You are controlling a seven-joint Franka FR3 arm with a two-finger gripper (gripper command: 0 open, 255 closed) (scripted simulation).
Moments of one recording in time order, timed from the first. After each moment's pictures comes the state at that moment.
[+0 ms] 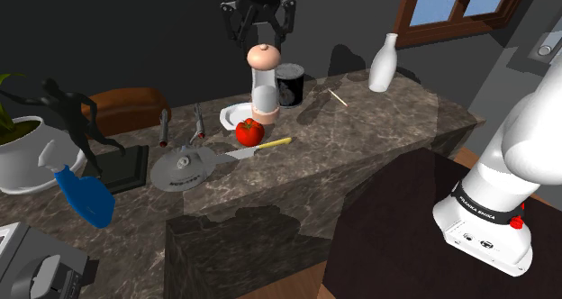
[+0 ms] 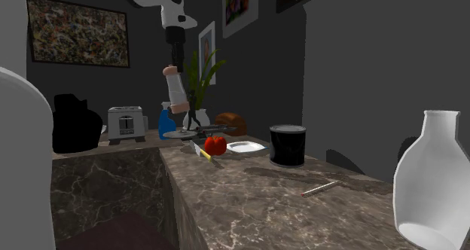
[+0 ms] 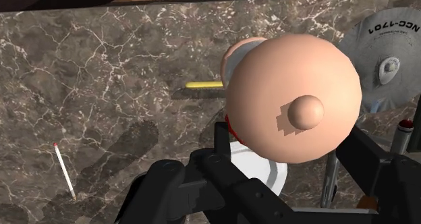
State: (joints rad) arm 0.10 0.01 0.51 -1.60 -0.06 1.65 1.05
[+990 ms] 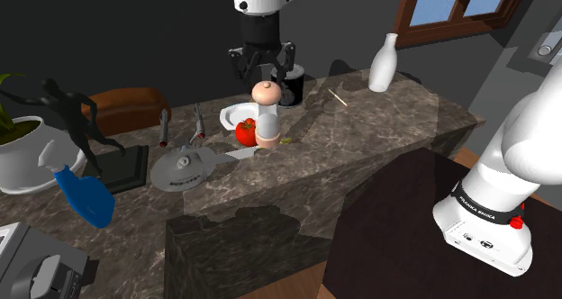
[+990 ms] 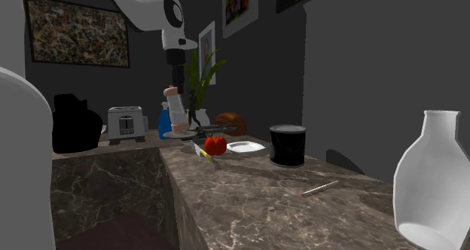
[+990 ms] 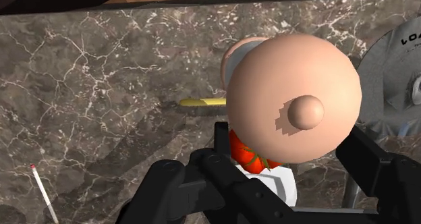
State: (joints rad) arm 0.09 -0.01 0.51 -1.83 -0.05 1.86 1.06
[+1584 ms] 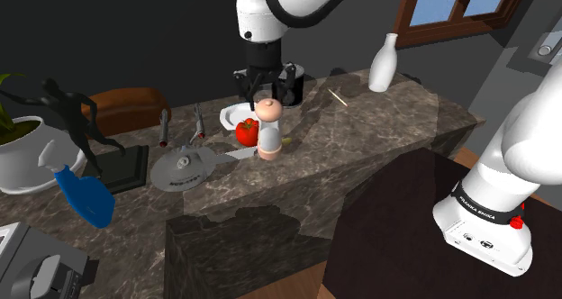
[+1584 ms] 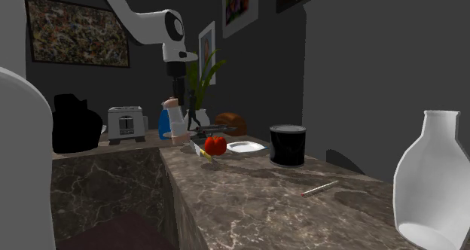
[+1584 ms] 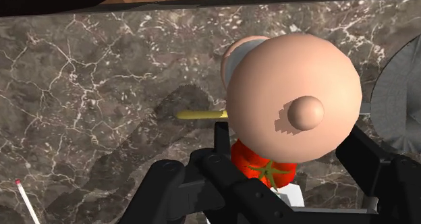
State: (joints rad) arm 0.09 0.00 0.51 -1.94 -0.06 1.98 1.07
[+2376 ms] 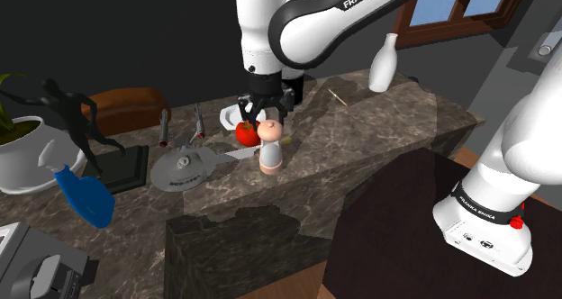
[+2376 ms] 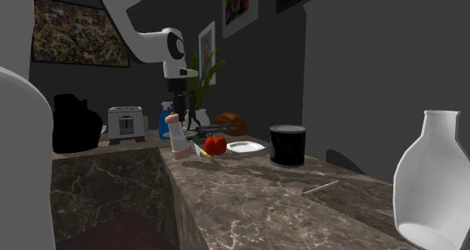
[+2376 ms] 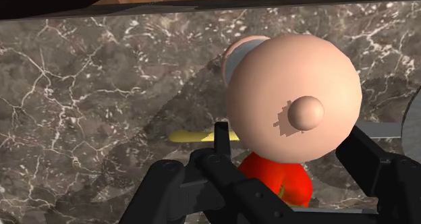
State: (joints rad) arm 0.10 0.05 0.51 -2.05 -0.09 2.13 1.10
